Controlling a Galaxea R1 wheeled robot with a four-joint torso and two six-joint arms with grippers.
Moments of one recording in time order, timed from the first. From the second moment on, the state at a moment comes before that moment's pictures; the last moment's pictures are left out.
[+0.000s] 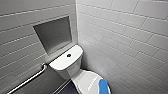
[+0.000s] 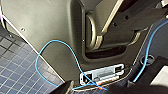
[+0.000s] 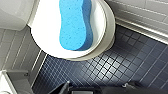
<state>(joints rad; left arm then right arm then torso) 1.55 3.01 -2.60 -0.02 -0.07 0.08 -0.85 2.30 -1.75 0.00 -0.10 0.28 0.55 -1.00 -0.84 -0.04</state>
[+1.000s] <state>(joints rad) 1.58 3.02 -2.60 -0.02 -0.07 0.08 -0.70 2.37 -1.85 0.00 -0.21 0.28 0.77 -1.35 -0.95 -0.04</state>
